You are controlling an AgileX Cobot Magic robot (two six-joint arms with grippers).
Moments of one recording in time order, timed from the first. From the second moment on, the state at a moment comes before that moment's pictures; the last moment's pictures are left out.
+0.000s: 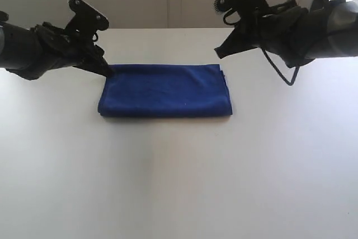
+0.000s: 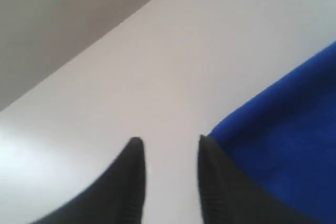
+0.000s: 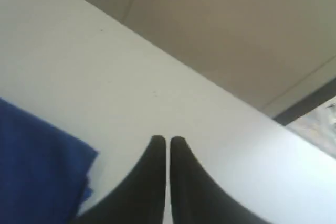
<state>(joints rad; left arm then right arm) -0.37 1.92 -1.15 -0.94 -0.21 1.32 0.24 1.89 -1.19 0.99 -0.26 -1.37</state>
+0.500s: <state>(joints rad) -0.37 1.99 -1.19 -1.04 0.09 1.08 0.21 2.03 -1.23 1.07 0.18 -0.93</state>
